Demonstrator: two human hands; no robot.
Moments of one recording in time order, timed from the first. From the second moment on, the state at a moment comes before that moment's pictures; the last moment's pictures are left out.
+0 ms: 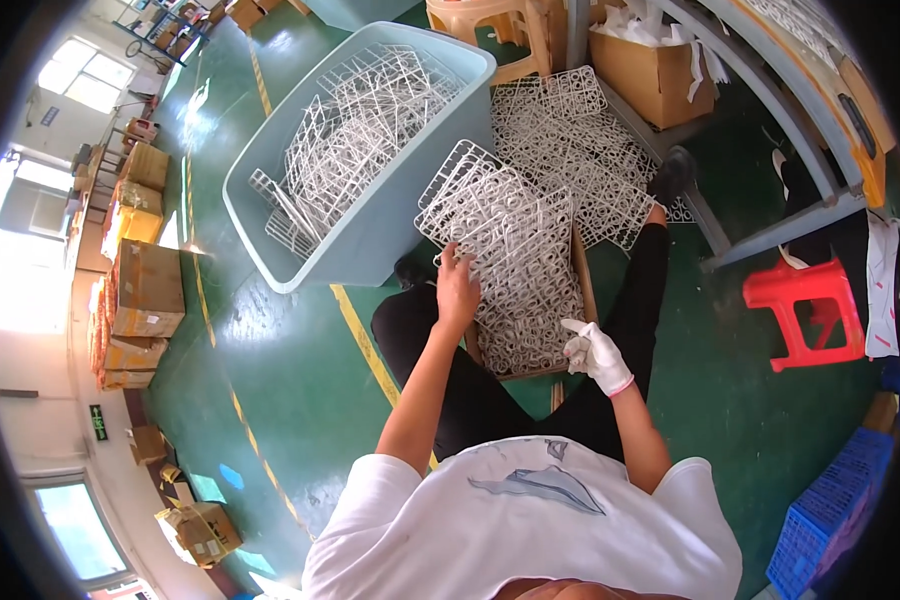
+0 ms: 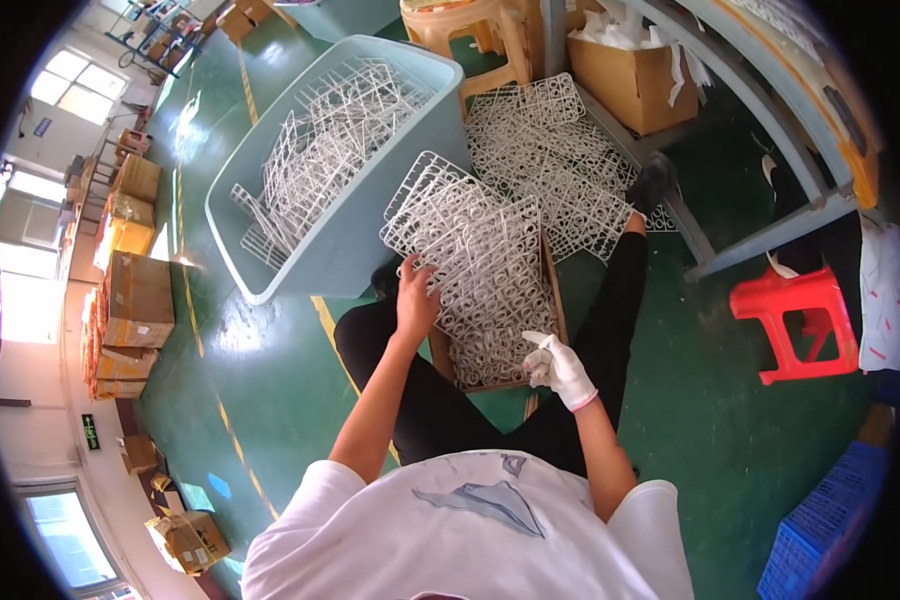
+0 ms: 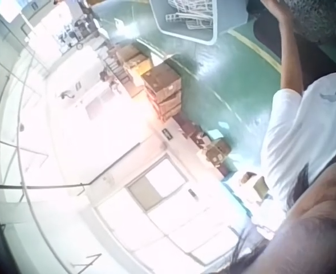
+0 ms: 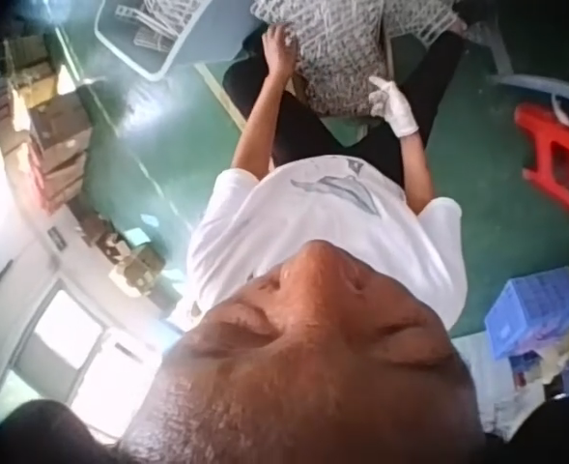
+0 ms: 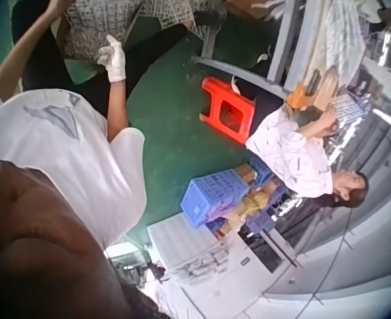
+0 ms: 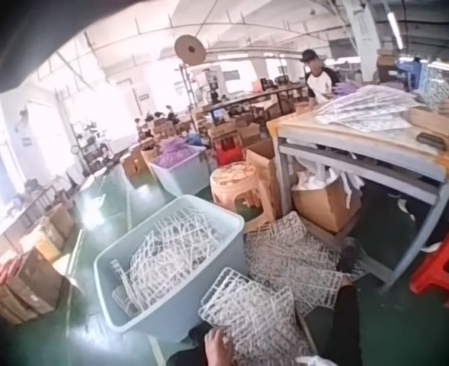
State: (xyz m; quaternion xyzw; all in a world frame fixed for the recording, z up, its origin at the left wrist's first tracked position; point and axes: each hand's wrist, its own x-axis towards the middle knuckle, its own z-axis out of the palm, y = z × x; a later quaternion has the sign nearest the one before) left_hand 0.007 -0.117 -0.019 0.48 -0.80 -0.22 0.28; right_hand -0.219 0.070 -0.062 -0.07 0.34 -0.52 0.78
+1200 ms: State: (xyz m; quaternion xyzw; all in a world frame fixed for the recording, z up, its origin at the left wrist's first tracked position) left_hand 0.016 -0.069 -0.005 0.43 -0.70 -0.43 0.37; right_hand -0.234 -0.029 -0.010 -0.32 0.42 -0.66 0.54
